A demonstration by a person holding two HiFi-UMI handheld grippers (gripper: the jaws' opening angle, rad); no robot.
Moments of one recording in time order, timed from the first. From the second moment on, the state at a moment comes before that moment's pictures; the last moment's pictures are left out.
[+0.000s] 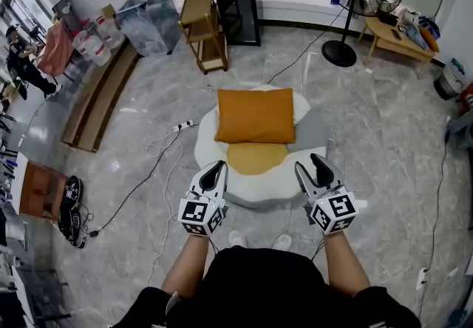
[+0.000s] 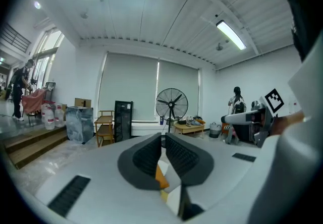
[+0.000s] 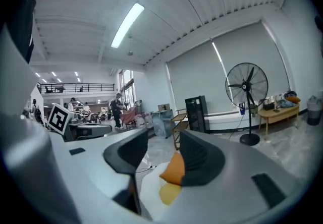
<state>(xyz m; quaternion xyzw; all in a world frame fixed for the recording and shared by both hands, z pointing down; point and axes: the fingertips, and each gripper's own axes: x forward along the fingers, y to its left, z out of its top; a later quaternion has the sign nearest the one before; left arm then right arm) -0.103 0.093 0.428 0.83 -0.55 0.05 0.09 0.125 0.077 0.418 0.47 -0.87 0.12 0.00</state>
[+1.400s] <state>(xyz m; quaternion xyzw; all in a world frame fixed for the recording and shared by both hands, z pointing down) -0.213 -0.168 0.542 0.79 -0.57 0.10 0.20 0.075 -0.184 0.533 0.53 -0.82 0.20 0.12</state>
